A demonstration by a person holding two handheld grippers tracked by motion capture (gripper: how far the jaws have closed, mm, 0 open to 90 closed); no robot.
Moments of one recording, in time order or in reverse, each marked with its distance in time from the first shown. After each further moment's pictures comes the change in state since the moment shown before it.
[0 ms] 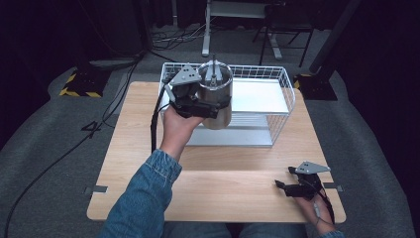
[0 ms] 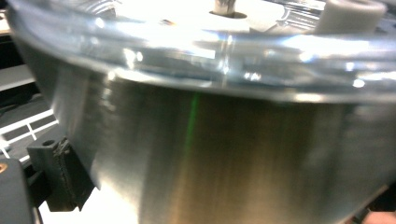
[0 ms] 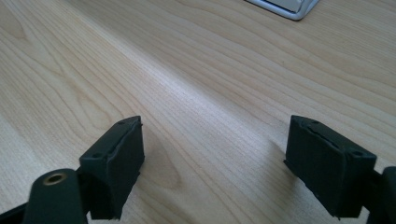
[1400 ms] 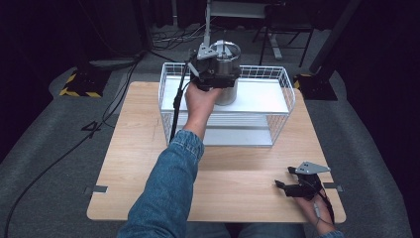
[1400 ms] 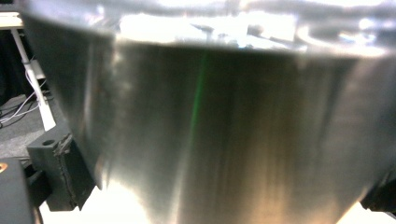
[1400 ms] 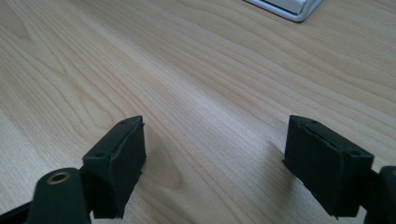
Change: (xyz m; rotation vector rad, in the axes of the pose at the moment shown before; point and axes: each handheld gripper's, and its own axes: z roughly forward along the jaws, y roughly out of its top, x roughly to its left) left arm 0.045 0.014 0.082 -0.008 0.184 -0.085; right arm 0.001 0.000 0.000 -0.003 0.002 -0.003
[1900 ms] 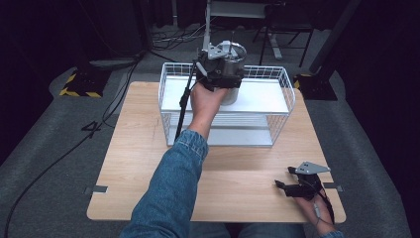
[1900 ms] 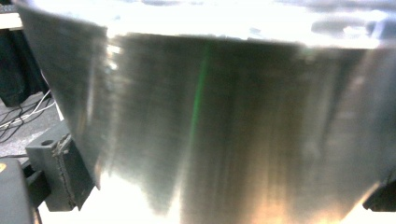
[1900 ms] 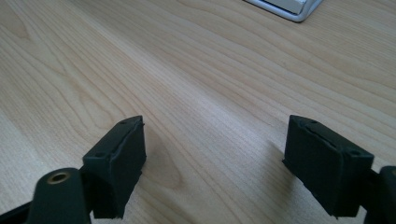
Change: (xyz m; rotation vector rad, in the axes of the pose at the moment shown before) left arm -0.012 0.004 0.010 0.036 0.051 0.028; right arm 0.000 0.000 0.000 -0.001 0.000 -0.004
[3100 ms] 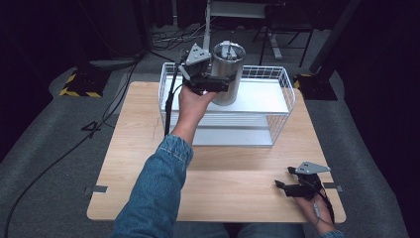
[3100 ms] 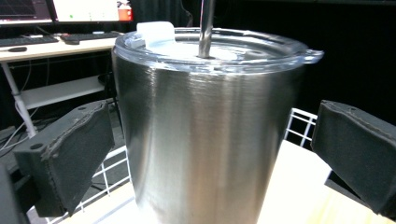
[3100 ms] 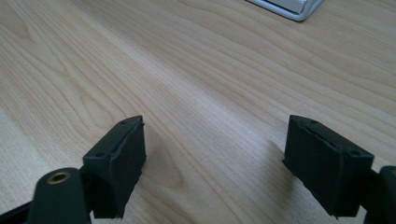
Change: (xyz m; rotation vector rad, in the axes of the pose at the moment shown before) left arm 0.014 -0.006 -0.046 -0.136 -0.116 0.022; right arm 0.000 0.000 0.000 0.002 0.006 0.005
